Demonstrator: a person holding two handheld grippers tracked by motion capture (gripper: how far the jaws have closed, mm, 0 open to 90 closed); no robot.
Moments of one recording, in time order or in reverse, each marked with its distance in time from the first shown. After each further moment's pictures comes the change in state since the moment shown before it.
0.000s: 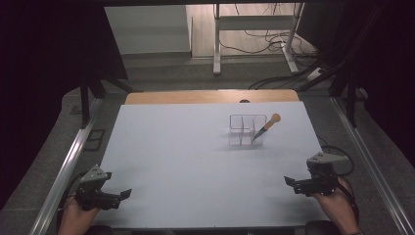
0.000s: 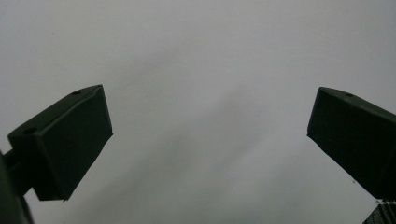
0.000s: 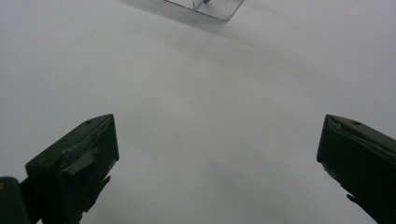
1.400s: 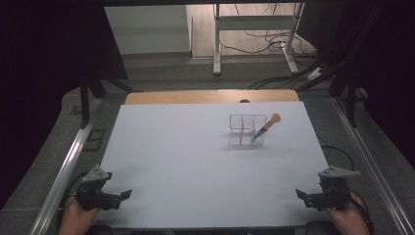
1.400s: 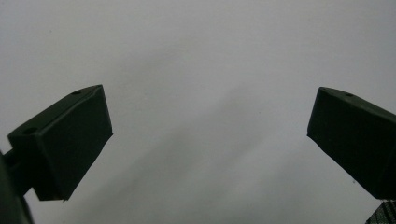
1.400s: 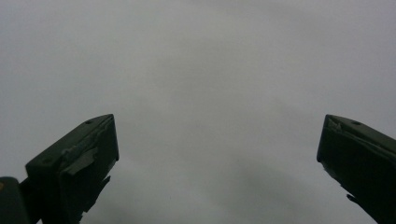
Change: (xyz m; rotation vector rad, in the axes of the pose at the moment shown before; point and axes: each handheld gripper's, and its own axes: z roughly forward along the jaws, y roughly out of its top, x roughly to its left) left arm 0.000 0.000 0.002 0.013 0.001 0.008; right arm -0.006 -0.040 -0.017 0.066 -0.067 0.031
